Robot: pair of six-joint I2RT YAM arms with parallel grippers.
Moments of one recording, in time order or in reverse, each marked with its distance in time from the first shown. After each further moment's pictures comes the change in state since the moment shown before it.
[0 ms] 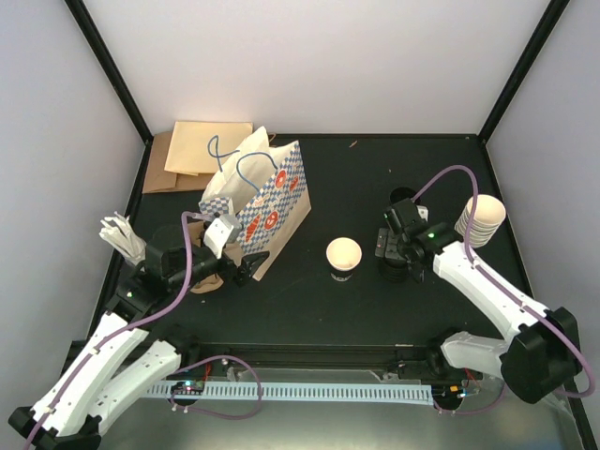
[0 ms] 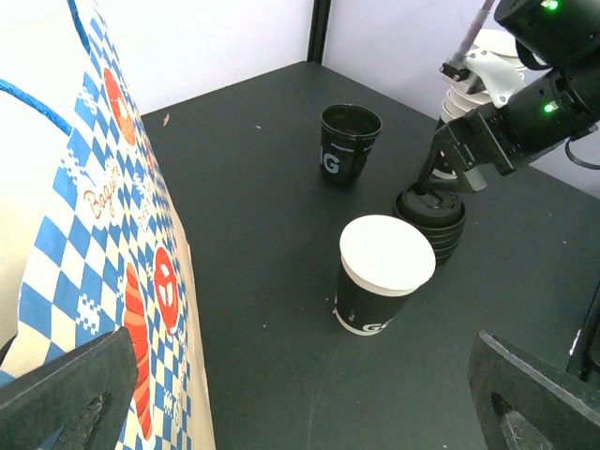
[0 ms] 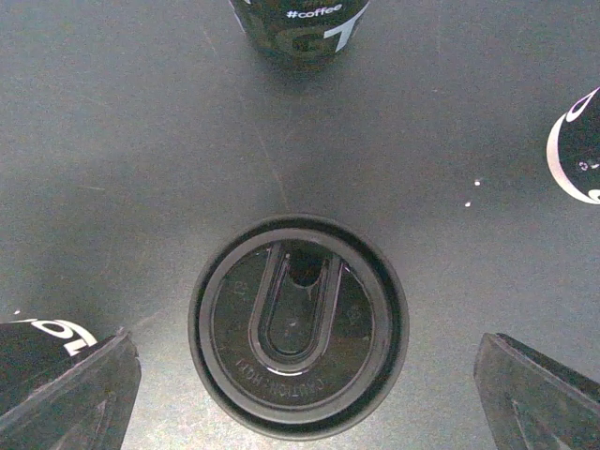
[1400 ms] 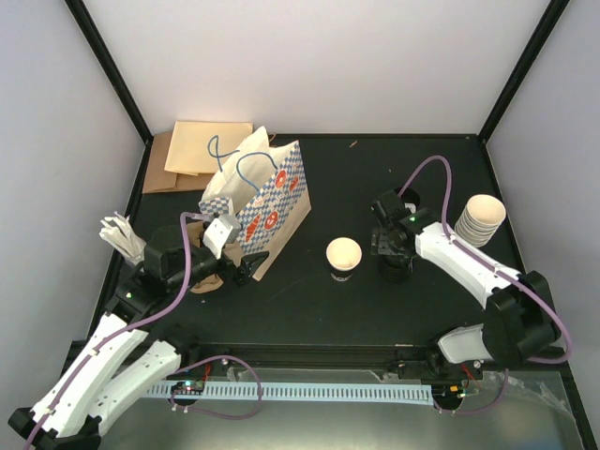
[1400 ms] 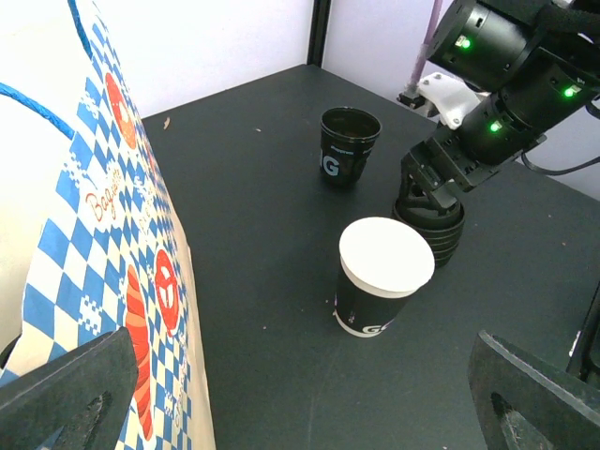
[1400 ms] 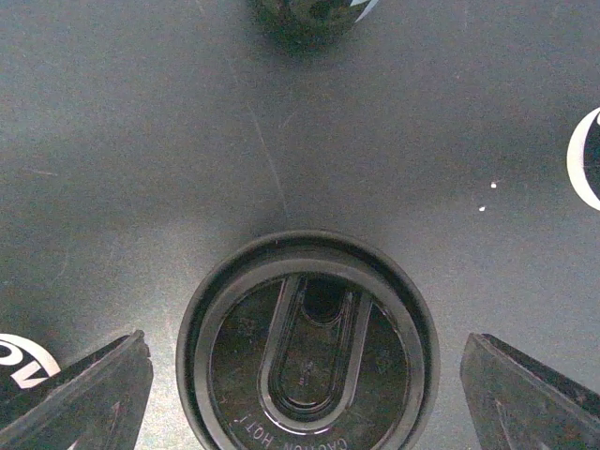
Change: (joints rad) left arm 0.000 -0.006 0.000 0.001 0.000 0.000; right arm 0.001 0.207 0.090 -0.030 0.014 -0.037
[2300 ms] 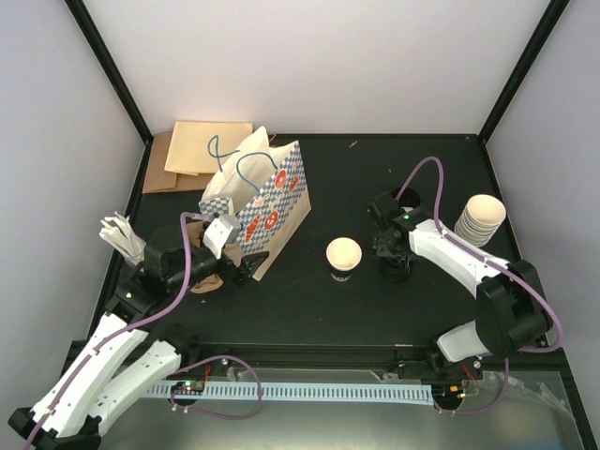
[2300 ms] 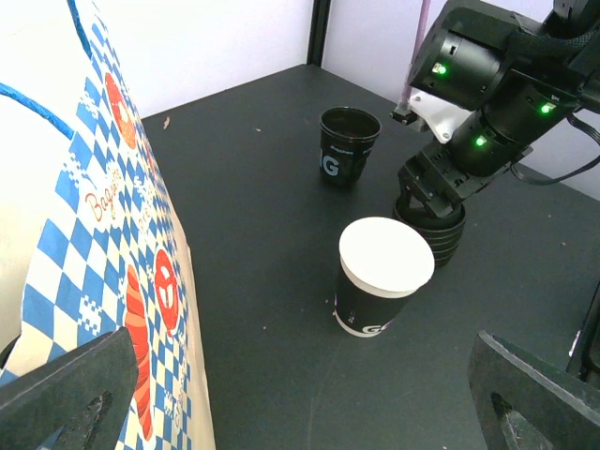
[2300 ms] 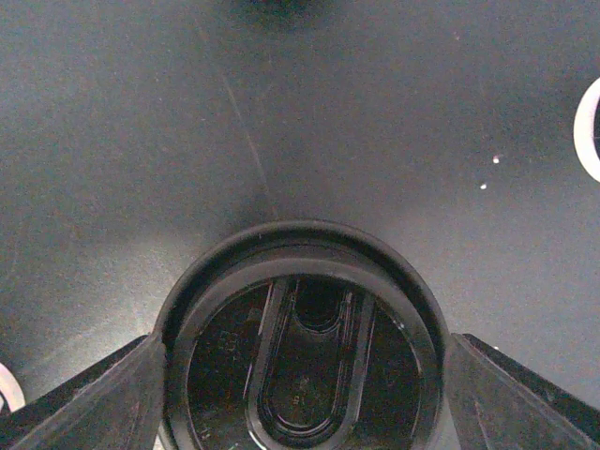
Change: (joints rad) left arm 0.000 0.000 0.000 0.000 0.000 0.000; right arm 0.000 0.076 0.007 -0.016 0.011 0.031
